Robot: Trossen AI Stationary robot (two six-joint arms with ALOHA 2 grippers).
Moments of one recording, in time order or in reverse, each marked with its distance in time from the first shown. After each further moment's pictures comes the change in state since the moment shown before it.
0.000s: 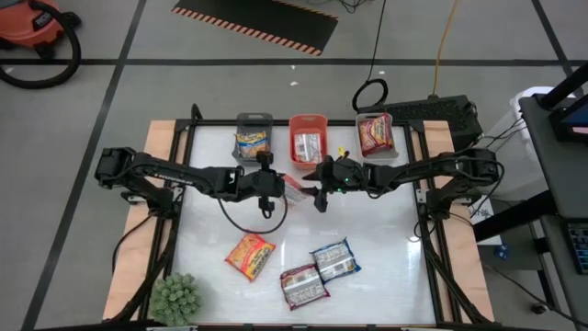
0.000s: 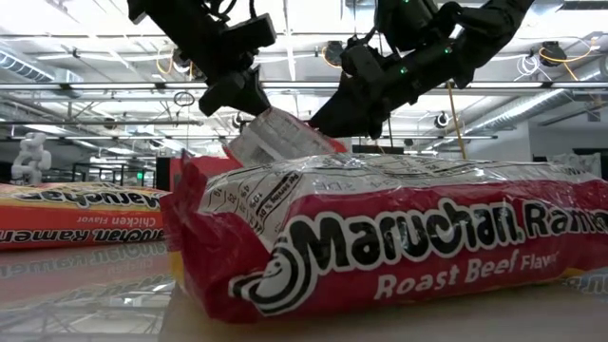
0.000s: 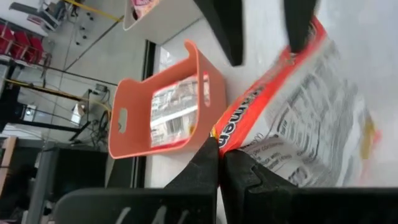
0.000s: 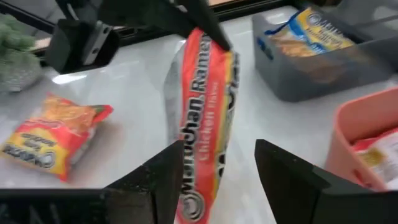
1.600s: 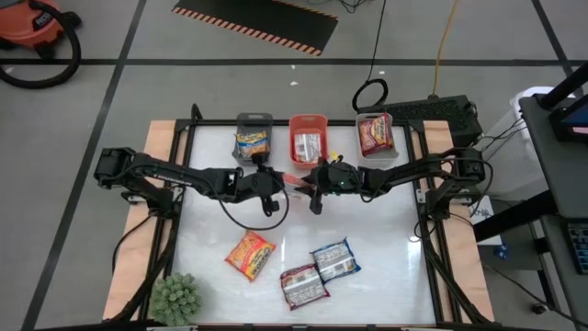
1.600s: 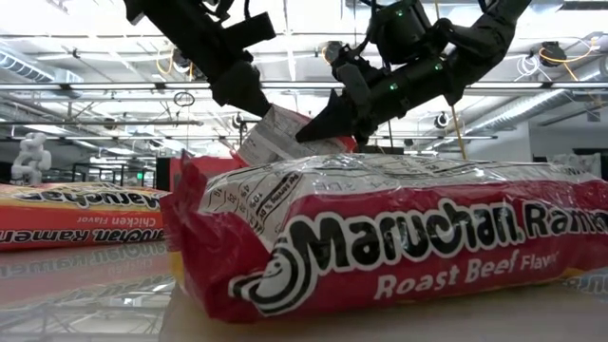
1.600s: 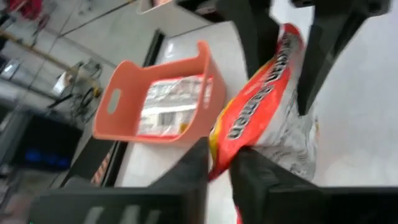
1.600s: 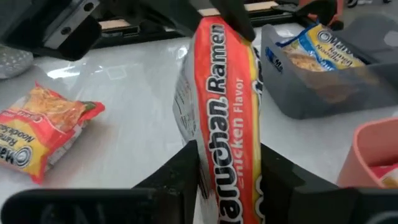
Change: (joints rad) left arm -0.016 -0.002 -0.015 0.021 -0.012 -0.269; right arm -0.008 0.110 -0.001 0.172 0.021 -0.105
